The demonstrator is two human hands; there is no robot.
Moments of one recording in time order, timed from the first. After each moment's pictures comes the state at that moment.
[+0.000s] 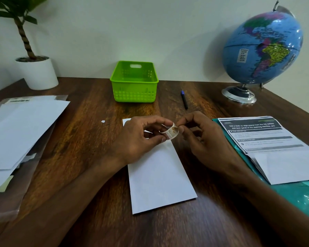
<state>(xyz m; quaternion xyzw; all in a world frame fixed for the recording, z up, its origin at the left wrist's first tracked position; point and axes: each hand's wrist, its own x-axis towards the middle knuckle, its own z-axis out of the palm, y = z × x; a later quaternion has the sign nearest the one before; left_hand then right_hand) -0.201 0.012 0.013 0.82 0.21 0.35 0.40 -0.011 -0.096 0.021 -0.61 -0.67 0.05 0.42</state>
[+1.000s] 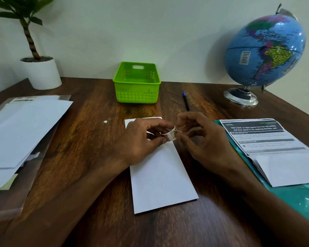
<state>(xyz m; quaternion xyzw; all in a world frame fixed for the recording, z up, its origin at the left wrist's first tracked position) -0.202 0.009 0.013 0.83 0.23 0.35 0.36 -0.012 -0.095 0.015 -0.59 -0.67 0.02 0.45</state>
